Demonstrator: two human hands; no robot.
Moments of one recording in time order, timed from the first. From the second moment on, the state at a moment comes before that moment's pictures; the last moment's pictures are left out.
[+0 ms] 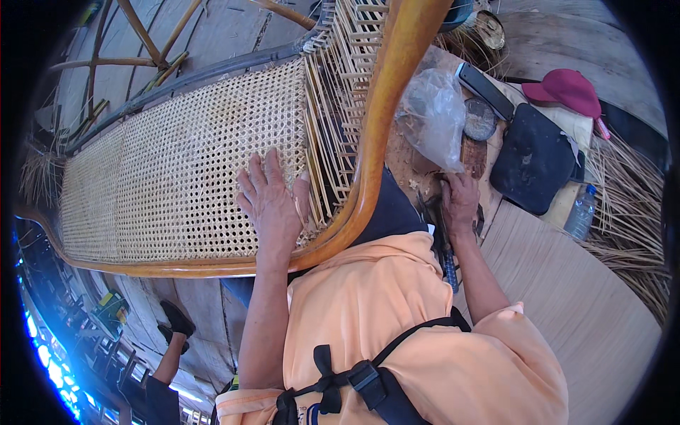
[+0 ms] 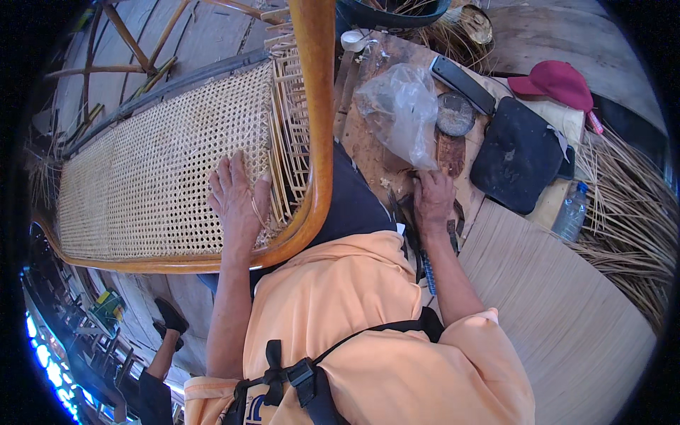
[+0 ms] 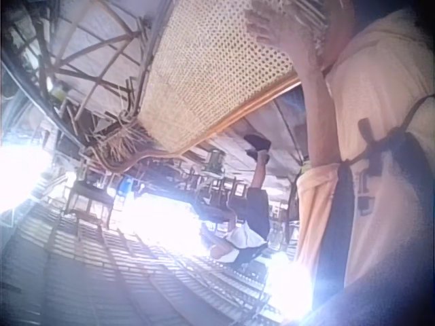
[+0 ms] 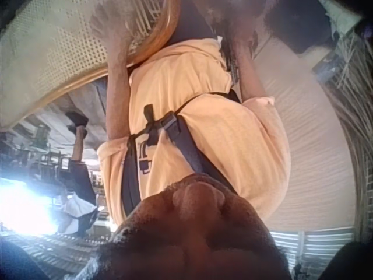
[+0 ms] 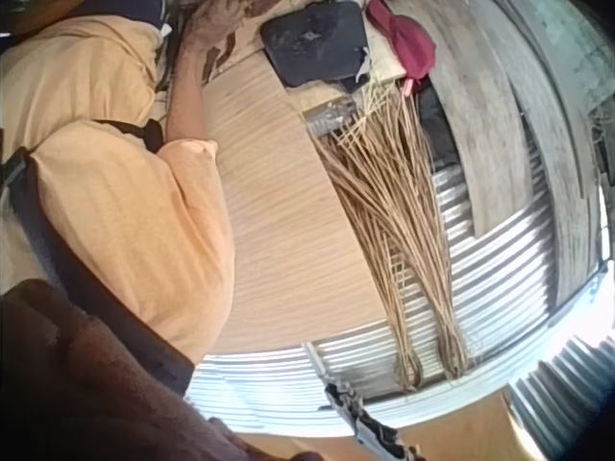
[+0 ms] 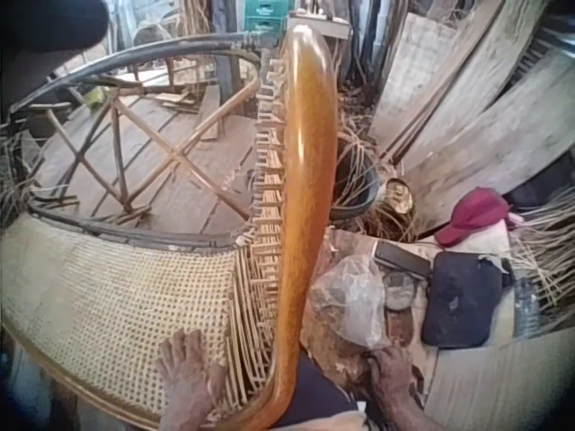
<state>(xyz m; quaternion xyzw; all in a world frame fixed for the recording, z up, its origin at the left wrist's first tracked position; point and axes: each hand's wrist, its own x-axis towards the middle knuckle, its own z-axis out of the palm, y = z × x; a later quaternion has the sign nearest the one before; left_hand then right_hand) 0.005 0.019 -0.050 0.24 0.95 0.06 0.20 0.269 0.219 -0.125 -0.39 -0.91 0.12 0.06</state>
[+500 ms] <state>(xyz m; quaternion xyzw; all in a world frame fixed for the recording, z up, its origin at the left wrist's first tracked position) 0.006 0.019 -0.052 0.24 0.95 0.06 0.19 0.282 0.227 -0.130 -0.51 -0.82 0.27 0.00</state>
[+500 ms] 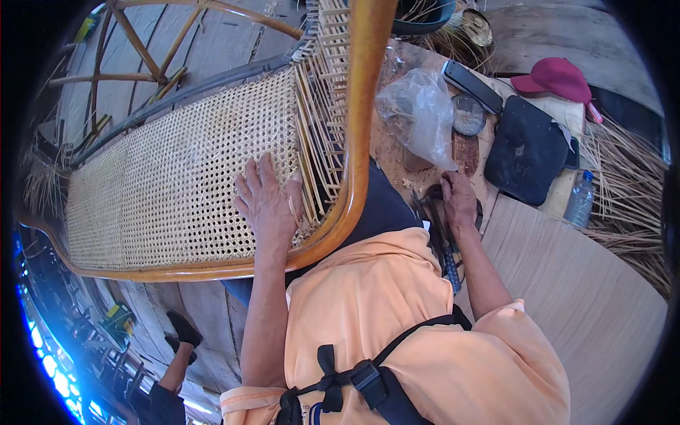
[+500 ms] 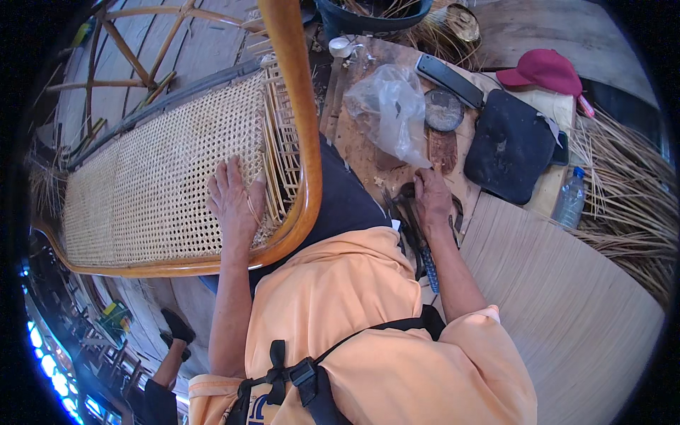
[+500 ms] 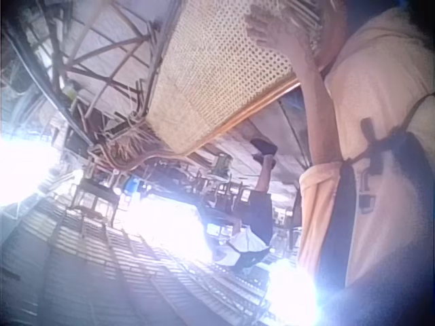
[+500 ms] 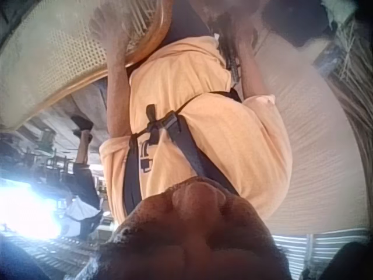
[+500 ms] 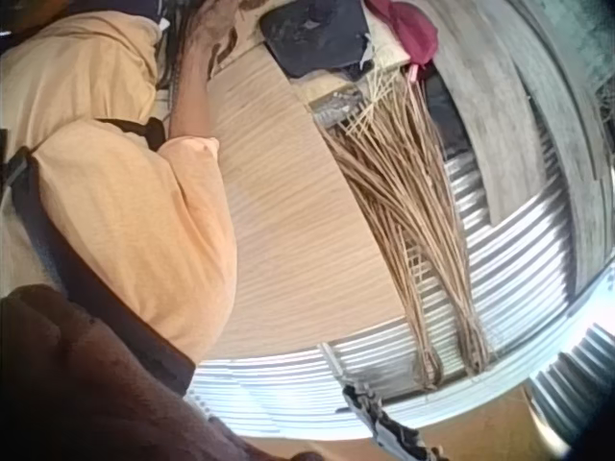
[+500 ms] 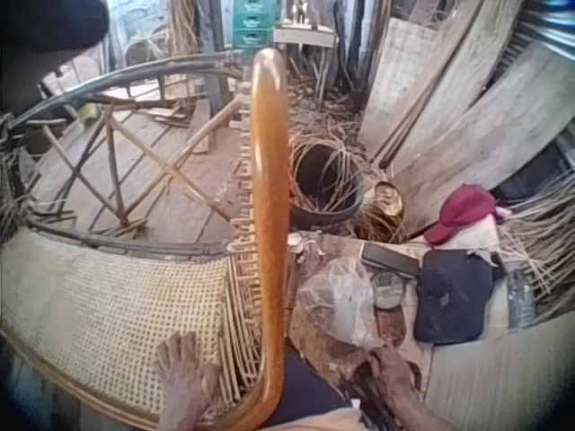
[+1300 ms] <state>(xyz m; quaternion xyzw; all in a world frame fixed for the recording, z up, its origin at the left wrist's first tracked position) 0.008 0.012 -0.051 0.28 0.95 0.10 0.10 0.200 0.179 0.007 -0.41 -0.67 0.61 0.06</state>
